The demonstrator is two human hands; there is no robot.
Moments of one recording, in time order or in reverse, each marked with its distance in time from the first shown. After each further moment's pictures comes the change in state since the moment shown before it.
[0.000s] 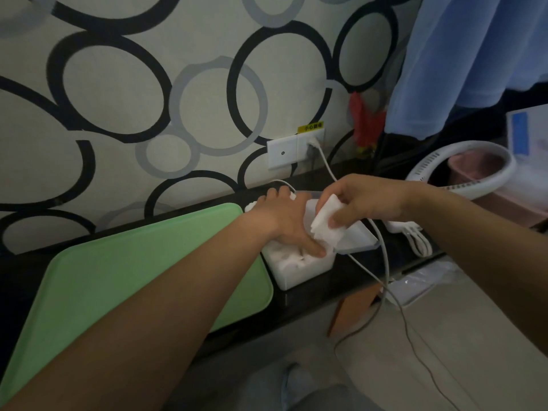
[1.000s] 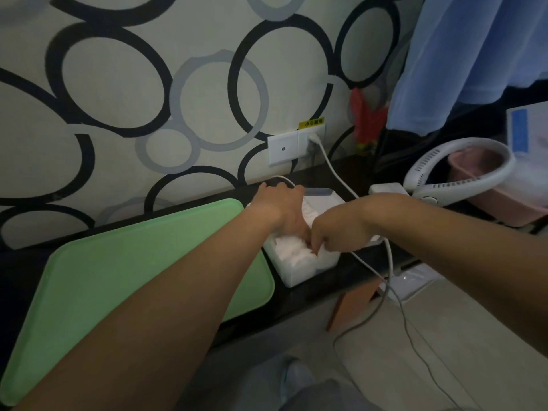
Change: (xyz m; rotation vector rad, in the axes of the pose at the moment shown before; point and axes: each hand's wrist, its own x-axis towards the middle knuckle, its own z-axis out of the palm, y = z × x) left_hand 0.014 -0.005 -0.001 0.063 0.024 -0.004; right_hand 0.016 -0.034 0.048 -0.998 -0.426 0.172
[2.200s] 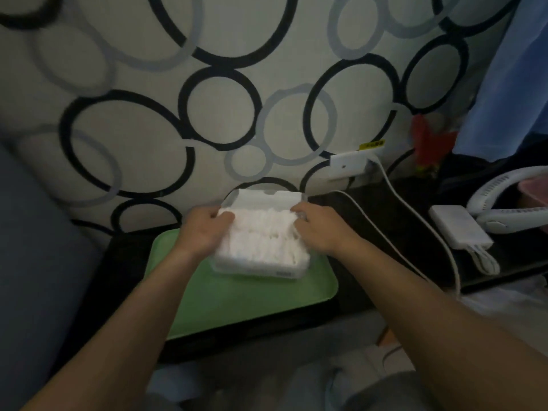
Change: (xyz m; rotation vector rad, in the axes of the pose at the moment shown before) left_hand -0.187 -0.161 0.016 -0.896 0.577 -0.621; right_hand 0.060 -0.115 -0.022 0.784 0.785 0.040
